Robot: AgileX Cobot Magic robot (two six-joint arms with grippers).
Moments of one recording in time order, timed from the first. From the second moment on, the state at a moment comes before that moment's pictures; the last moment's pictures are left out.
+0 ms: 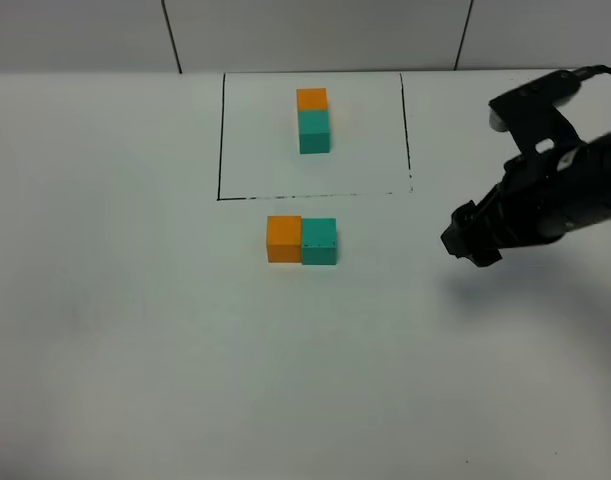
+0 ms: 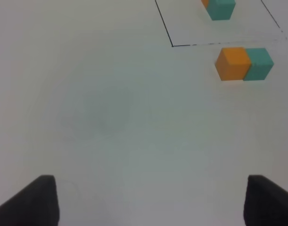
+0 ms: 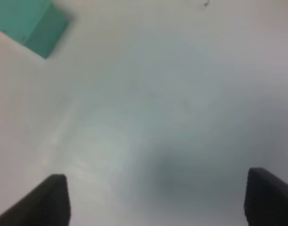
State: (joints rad) left arm 0.01 0.00 -0.50 -0.20 1.06 0.14; right arm 0.30 1.54 -0.90 0.32 0.50 -0.42
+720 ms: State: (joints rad) left arm 0.01 0.00 -0.50 -0.20 1.06 0.14; right arm 0.47 1.74 -1.26 0.15 0.74 -0.59
